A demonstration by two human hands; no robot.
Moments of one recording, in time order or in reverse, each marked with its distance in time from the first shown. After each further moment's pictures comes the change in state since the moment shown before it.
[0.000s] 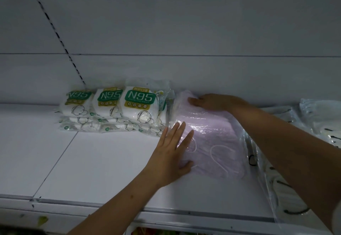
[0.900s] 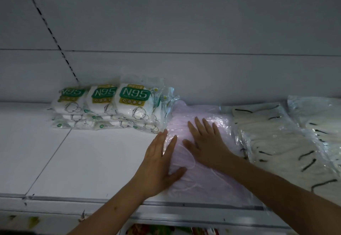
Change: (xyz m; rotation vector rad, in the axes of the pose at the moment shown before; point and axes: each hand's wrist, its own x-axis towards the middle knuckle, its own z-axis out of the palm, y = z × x) left_hand -0.044 0.006 0.001 -0.185 0.013 -0.141; right_hand -0.102 -0.001 0.126 -0.282 0.243 -0.087
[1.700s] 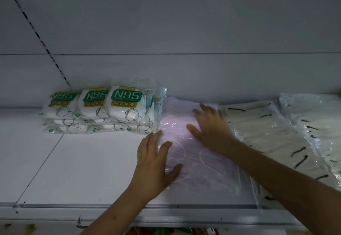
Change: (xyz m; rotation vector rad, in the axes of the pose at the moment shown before) left_hand 0.008 0.019 -0.003 0.076 0.106 -0.069; right_hand 0.019 0.036 -0.022 -0.052 0.173 0.114
